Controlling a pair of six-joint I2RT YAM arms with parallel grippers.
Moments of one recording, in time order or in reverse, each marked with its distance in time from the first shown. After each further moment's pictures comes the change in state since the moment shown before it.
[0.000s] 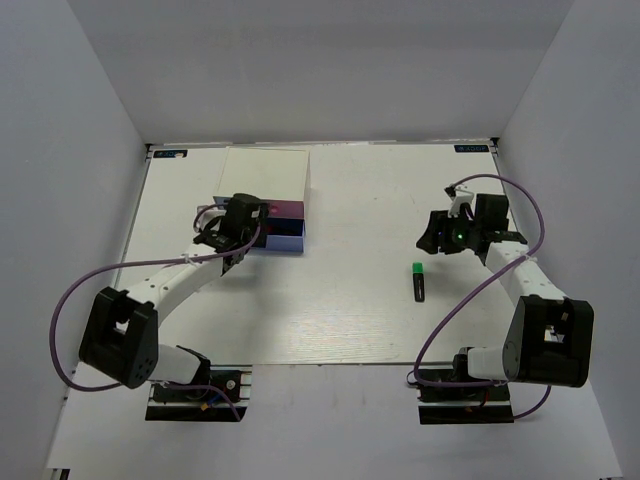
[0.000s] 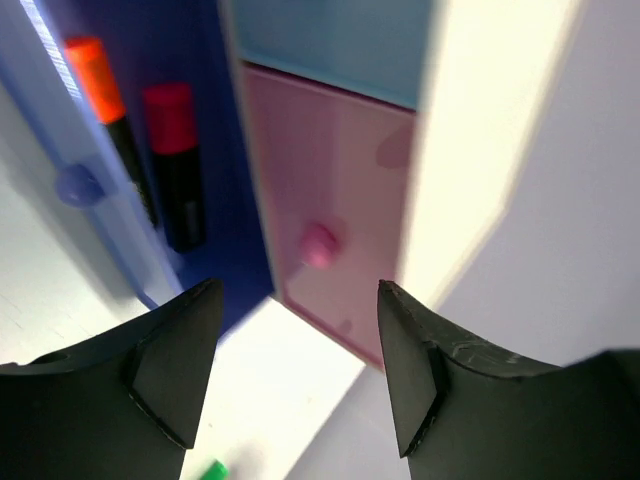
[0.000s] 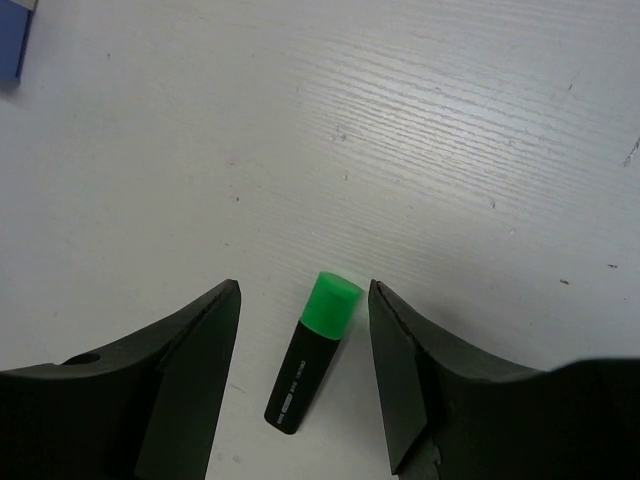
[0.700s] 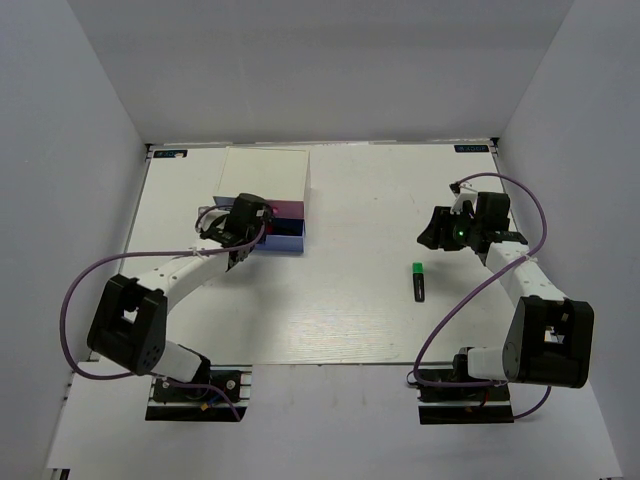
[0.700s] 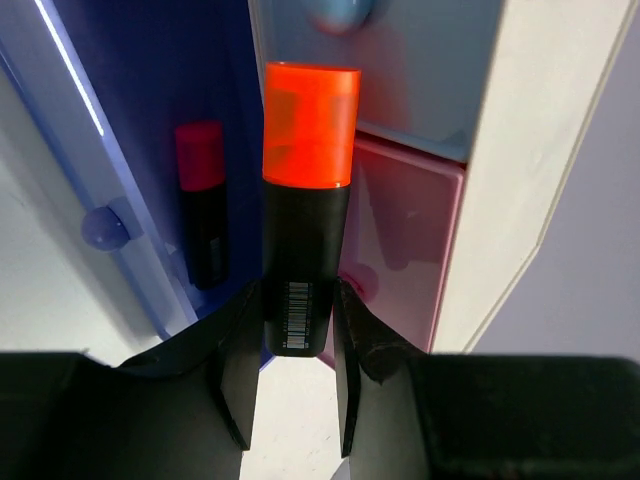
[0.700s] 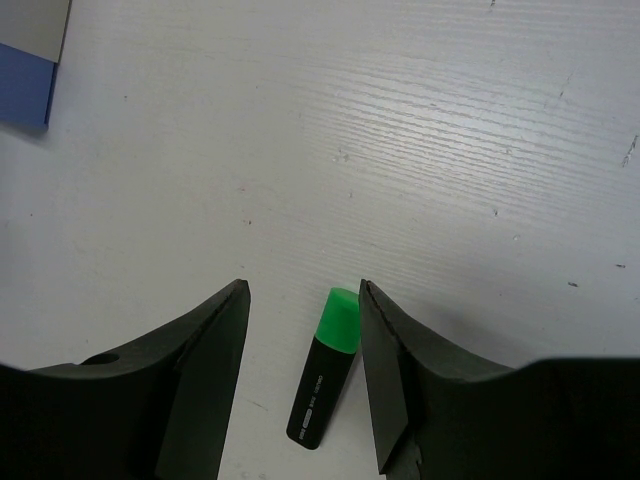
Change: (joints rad) left arm 0.000 0.045 0.011 0.004 -0.056 0.016; right arm -0.002 -0.001 0.000 0.032 0.008 0.084
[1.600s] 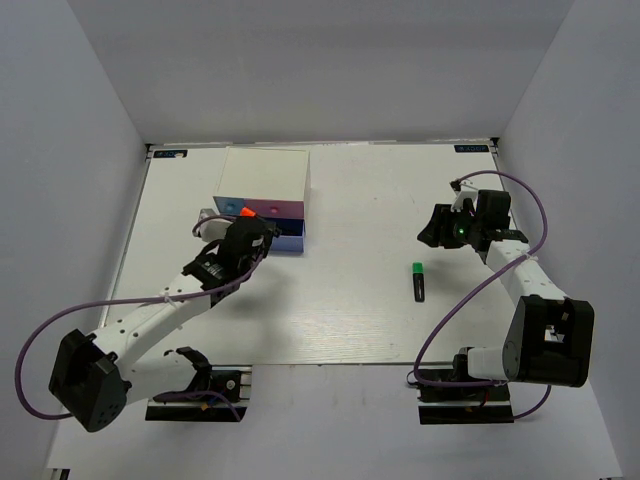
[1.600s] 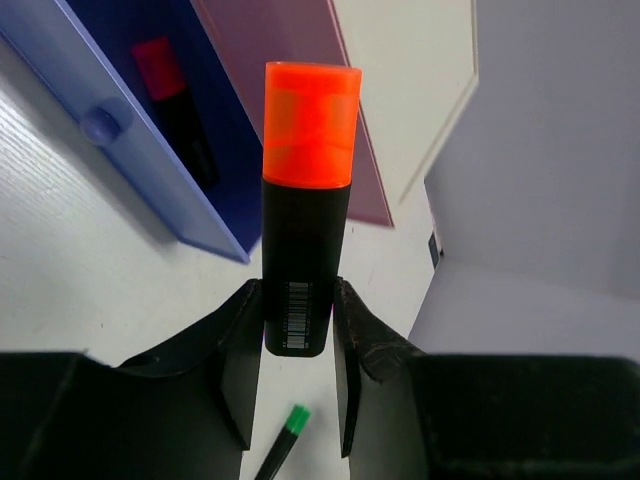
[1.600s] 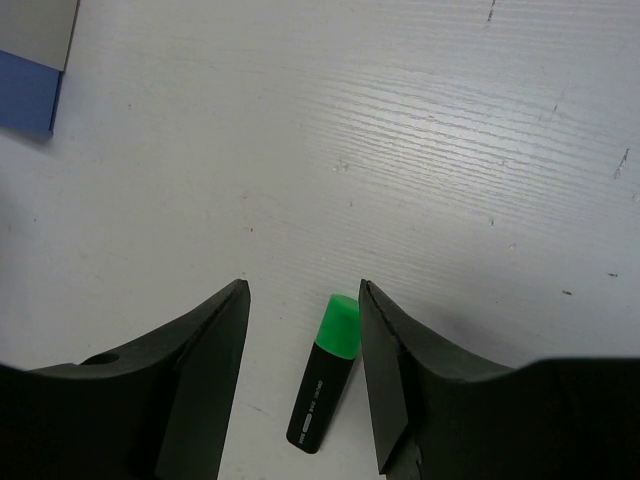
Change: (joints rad) left arm -0.211 -0.344 -0.109 -0.063 -0.092 0.213; right arm 0.000 0.005 0.017 0.000 -0.001 0.001
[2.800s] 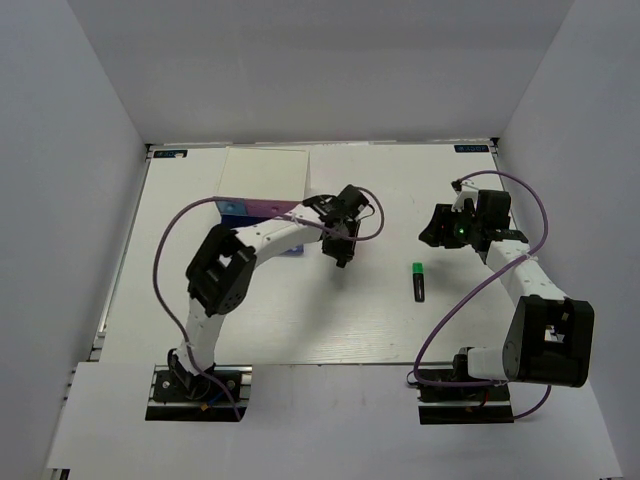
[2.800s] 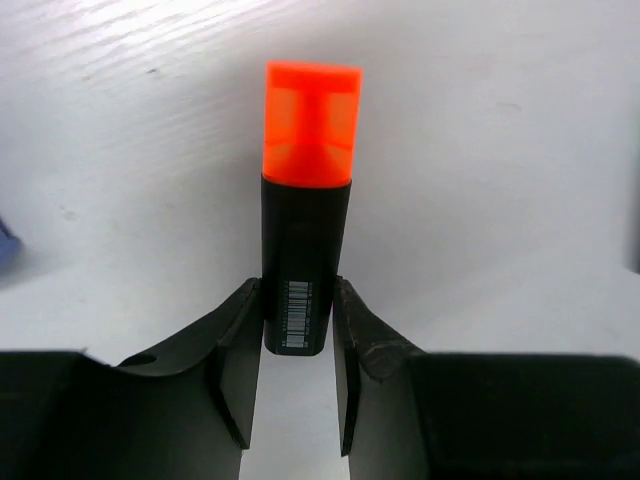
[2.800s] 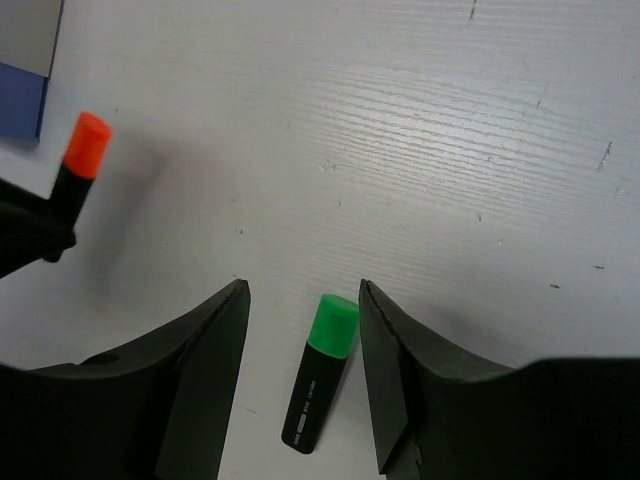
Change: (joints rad) left arm -0.151 1.009 0.900 -0.473 0.464 1.029; right arm 0.000 0.000 0.000 0.000 0.030 0.007
